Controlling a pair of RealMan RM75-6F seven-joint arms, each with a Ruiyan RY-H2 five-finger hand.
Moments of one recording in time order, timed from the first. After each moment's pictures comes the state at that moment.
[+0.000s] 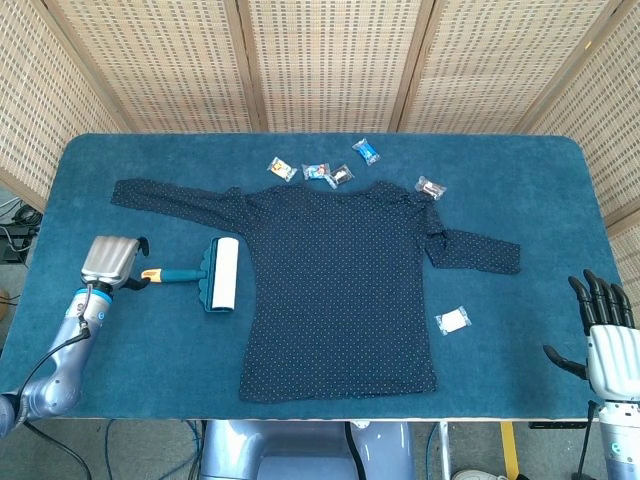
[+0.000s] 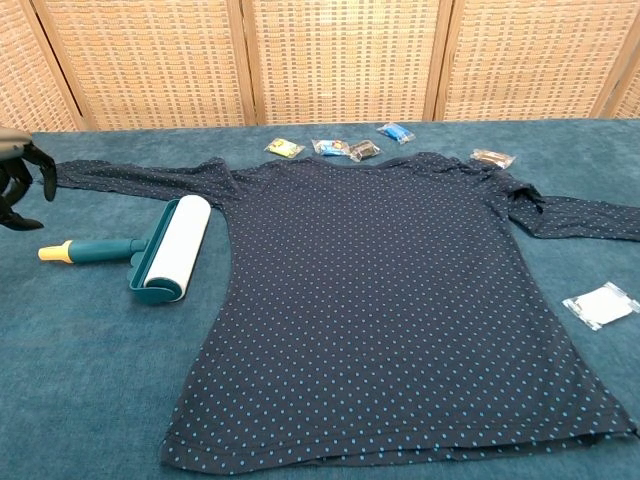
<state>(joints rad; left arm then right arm) -0.65 -1.30 -0.19 -1.47 0.79 0.87 0.64 0.06 -1.20 0.12 -1.51 -1.50 1.57 0.03</state>
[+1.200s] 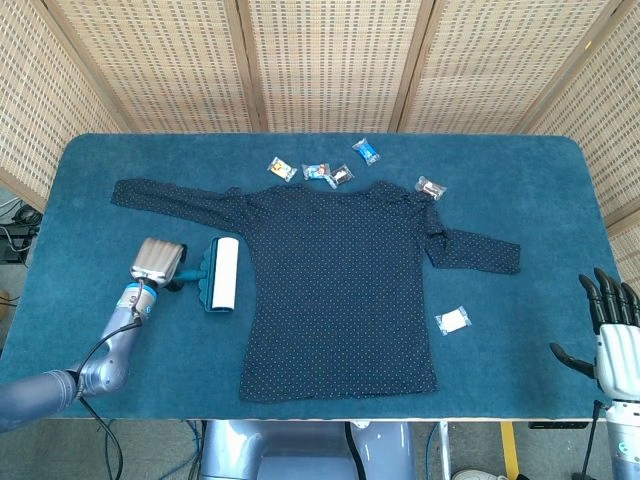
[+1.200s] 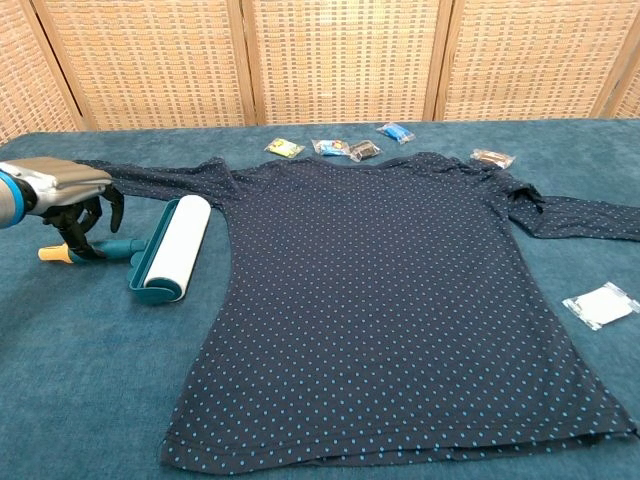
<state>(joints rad) -0.82 -1.52 -0.10 -1.24 0.69 0.81 0.71 0.06 -1.20 0.13 -1.50 -1.48 1.57 0.07</state>
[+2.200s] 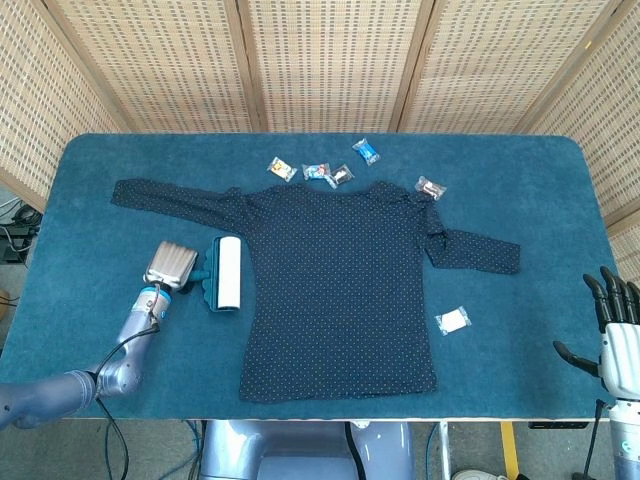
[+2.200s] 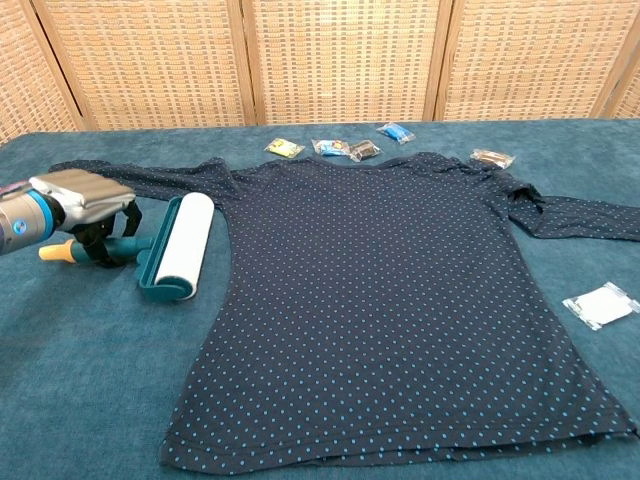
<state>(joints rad) -0.85 -1.60 -0.06 -1.17 0.73 0.85 0.74 0.05 -1.20 0.14 -1.48 -1.47 1.58 0.10</state>
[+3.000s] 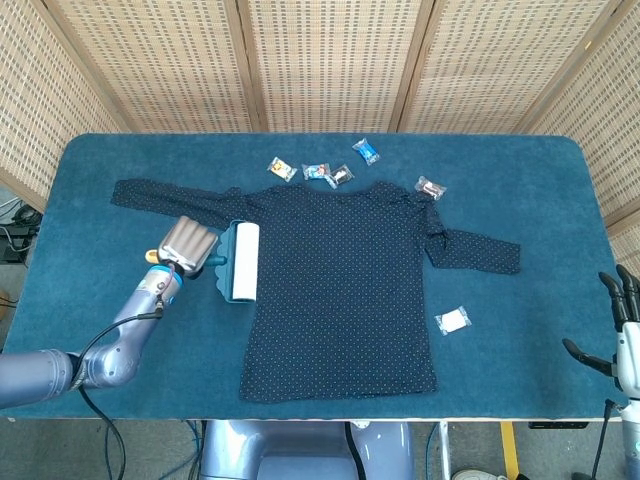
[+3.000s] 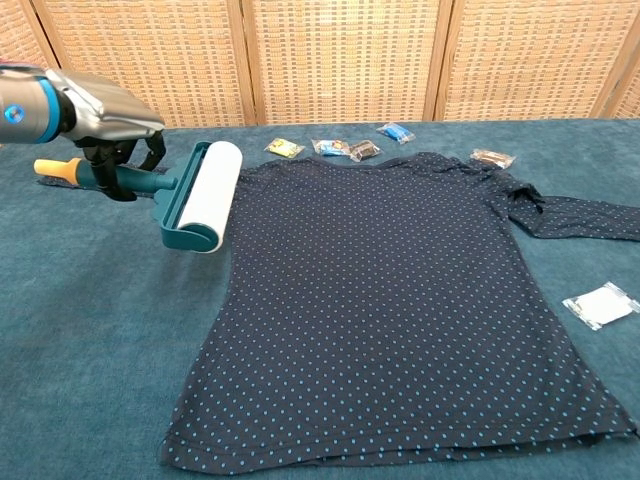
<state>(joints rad) -1.11 -1.28 -0.05 -1.64 0.43 0.86 1.11 0.05 -1.18 0.16 -1.47 -1.44 1.57 0.20</state>
